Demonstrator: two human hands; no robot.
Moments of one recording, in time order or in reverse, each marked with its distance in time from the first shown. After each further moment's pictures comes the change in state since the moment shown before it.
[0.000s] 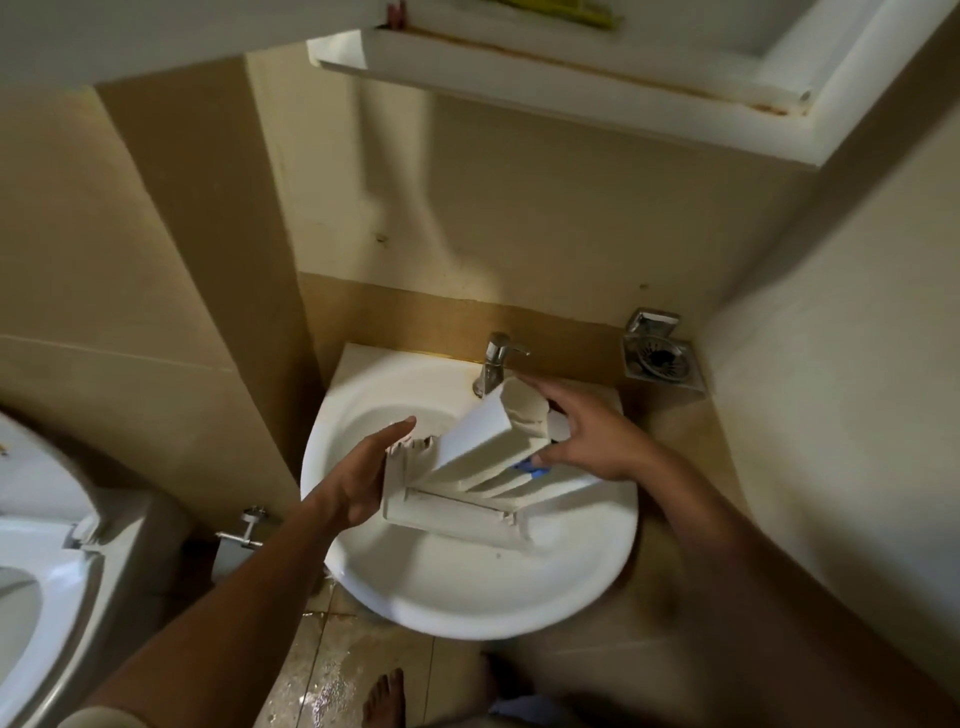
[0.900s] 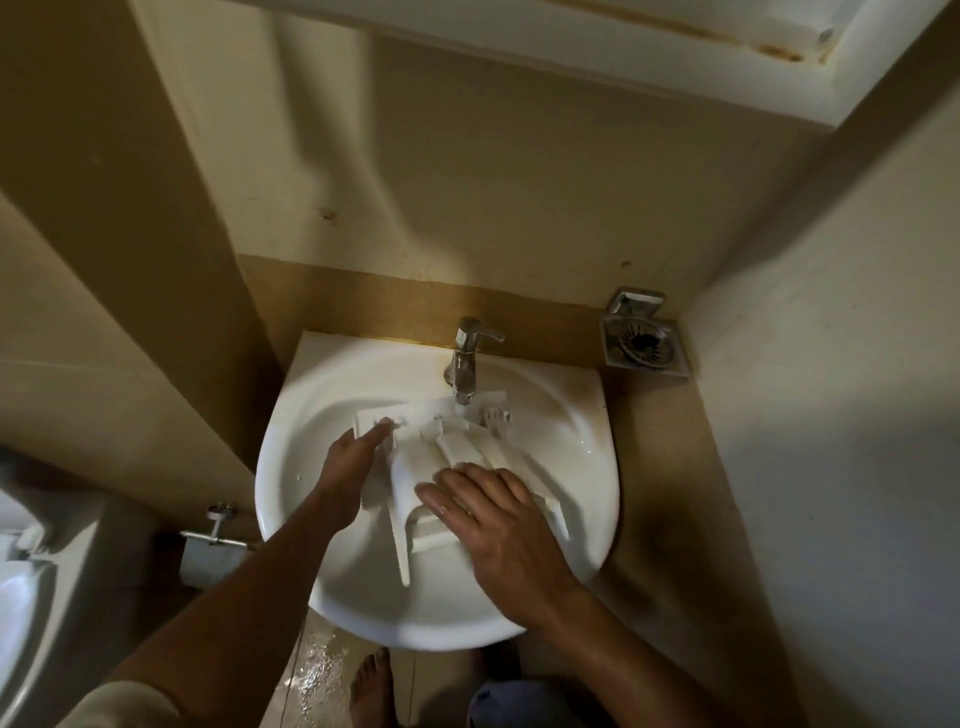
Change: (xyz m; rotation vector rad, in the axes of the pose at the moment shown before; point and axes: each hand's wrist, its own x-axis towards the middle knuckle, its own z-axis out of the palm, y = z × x) left_hand 0.084 -0.029 -0.009 0.128 0.434 0.168; right_hand -0.037 0.020 0.127 -0.684 0.340 -0.367
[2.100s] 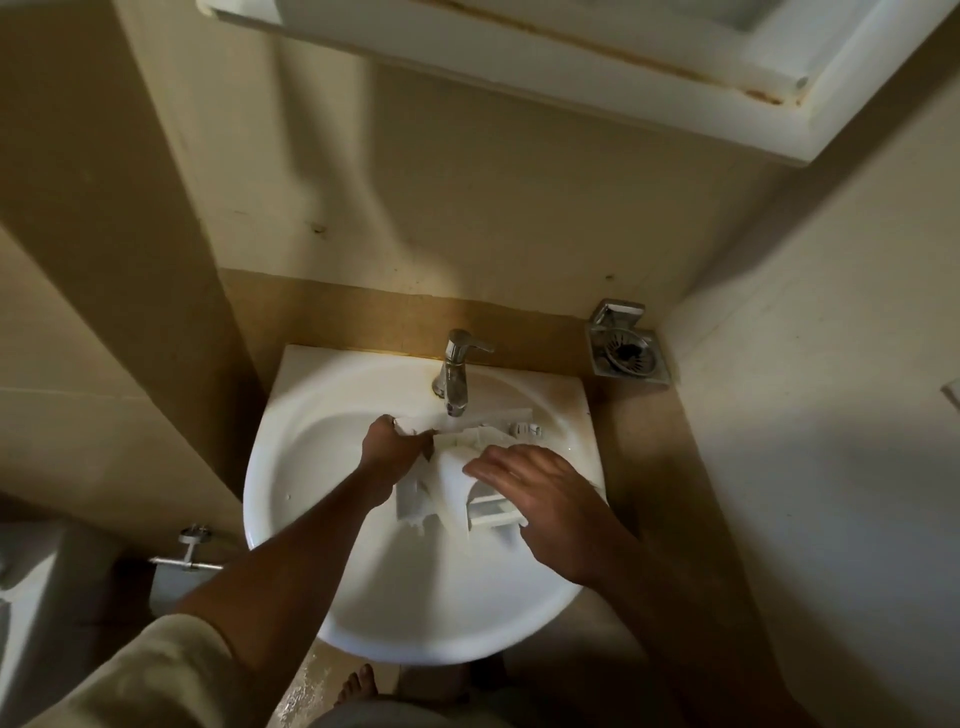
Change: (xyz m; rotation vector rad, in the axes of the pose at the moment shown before) left_hand 0.009 0.028 0.051 0.366 -0.035 0.142; right_hand 0.016 0.035 -0.059 0.079 -0.305 0.139
